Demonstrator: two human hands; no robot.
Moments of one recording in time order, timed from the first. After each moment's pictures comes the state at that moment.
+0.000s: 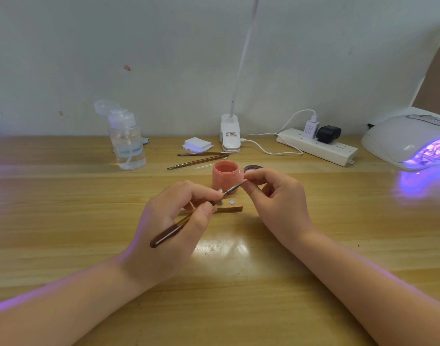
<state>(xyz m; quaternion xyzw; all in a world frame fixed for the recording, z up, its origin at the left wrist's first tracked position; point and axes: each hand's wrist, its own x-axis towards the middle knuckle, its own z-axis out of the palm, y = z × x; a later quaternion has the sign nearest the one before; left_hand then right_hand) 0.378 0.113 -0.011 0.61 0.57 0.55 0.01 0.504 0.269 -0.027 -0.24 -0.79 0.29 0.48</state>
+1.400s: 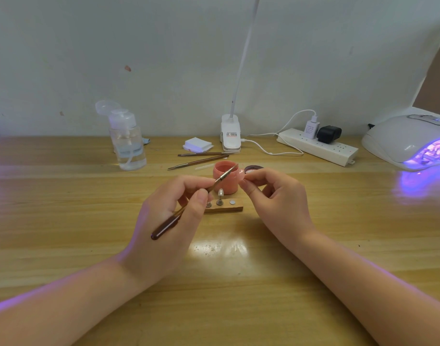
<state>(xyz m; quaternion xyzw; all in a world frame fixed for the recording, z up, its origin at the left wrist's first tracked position) 0.377 0.114 -0.011 0.57 0.57 0.59 0.03 0.506 0.266 -0.023 -0.25 -0.80 0.29 0.47</state>
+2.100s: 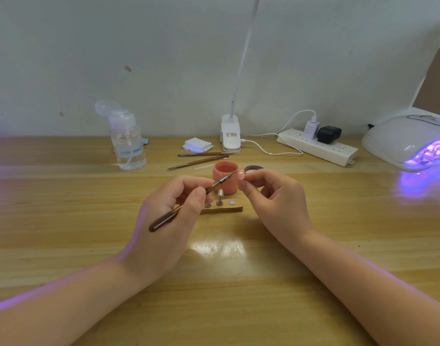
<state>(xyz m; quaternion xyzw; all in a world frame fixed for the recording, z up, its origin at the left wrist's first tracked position) 0.376 0.118 -0.014 0.53 0.56 0.63 0.10 0.504 0.264 -0.024 -0.23 -0.79 0.32 0.47</state>
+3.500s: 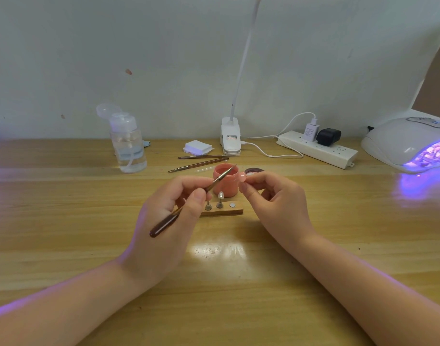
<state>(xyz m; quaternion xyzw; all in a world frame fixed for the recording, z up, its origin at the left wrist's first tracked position) 0.377 0.116 -0.010 0.54 0.56 0.62 0.08 0.506 0.264 -0.023 -0.25 -0.78 0.33 0.46</state>
